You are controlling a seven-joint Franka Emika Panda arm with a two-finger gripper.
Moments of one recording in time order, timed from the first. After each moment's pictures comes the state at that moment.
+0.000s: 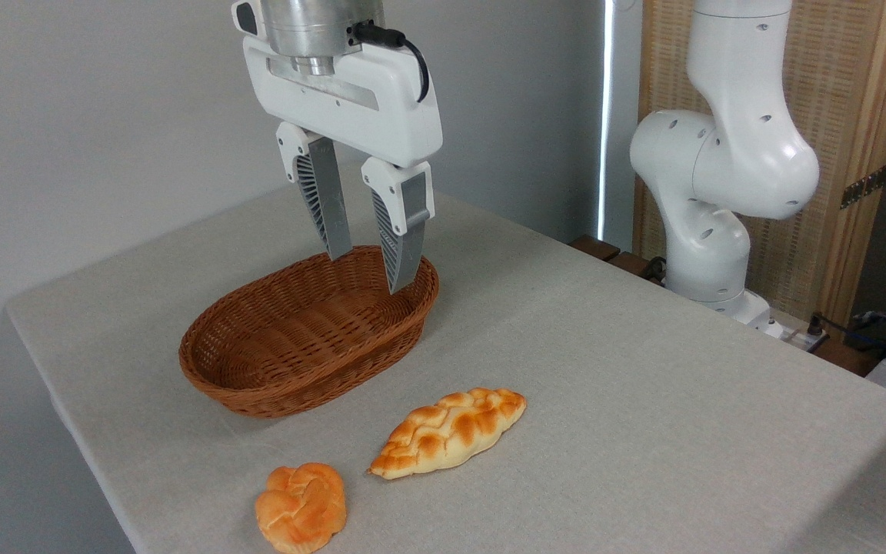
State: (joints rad) arm 0.00 -0.07 -0.01 -1.66 -0.06 1.61 0.69
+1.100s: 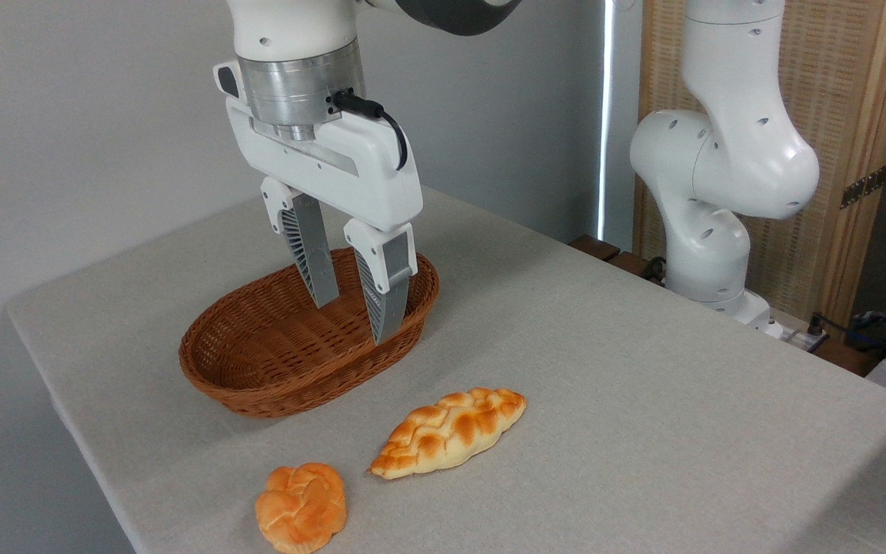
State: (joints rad) arm 0.01 0.02 0.00 -1.66 -0.06 1.68 0.69
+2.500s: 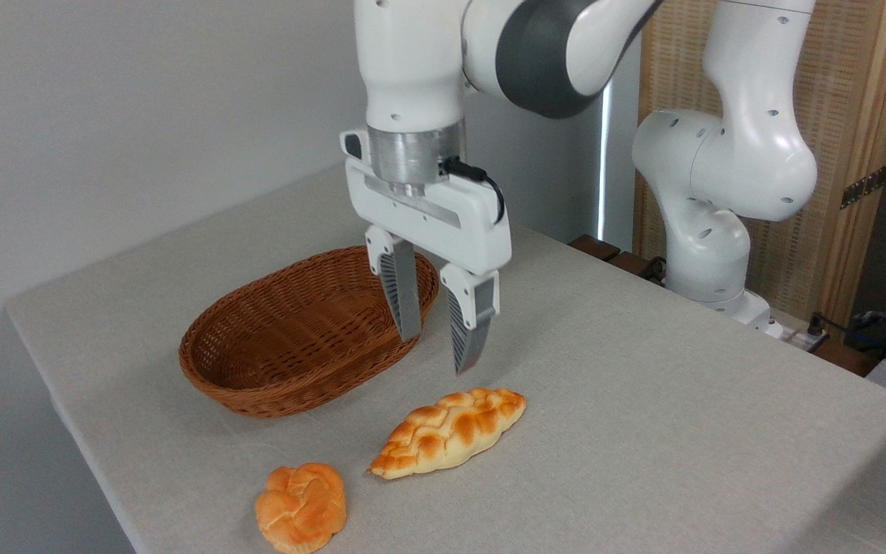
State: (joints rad) arm -0.06 -0.31 0.03 -2.28 0.02 2.06 0.70
